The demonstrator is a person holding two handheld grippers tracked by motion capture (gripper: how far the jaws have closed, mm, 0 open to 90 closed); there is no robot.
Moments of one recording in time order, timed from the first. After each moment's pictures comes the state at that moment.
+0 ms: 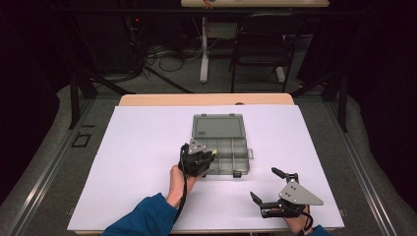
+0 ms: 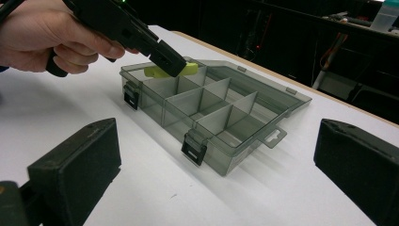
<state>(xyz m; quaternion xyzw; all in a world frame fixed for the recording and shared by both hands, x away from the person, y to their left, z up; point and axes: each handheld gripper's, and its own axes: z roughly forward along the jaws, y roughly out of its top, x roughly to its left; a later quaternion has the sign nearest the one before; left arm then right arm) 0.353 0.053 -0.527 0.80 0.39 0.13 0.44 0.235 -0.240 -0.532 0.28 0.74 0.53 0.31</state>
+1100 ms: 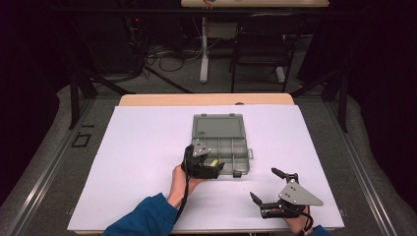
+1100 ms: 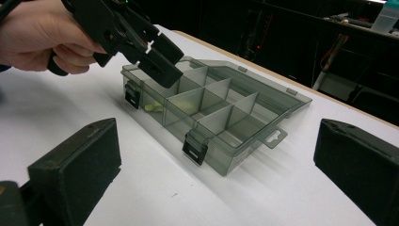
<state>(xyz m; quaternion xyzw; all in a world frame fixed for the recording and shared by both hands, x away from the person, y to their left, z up) 0.347 0.047 -0.522 0.82 0.34 0.14 0.43 0.234 -0.240 -0.531 0.27 0.74 0.53 0.31</state>
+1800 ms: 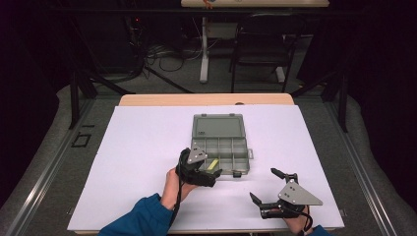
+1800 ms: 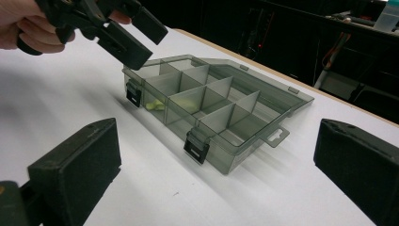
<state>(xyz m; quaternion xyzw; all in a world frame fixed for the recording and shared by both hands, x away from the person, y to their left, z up) 0.322 0.060 -0.505 0.84 0.30 0.15 0.44 0.234 -0.239 -0.532 0.27 0.74 0.53 0.31</state>
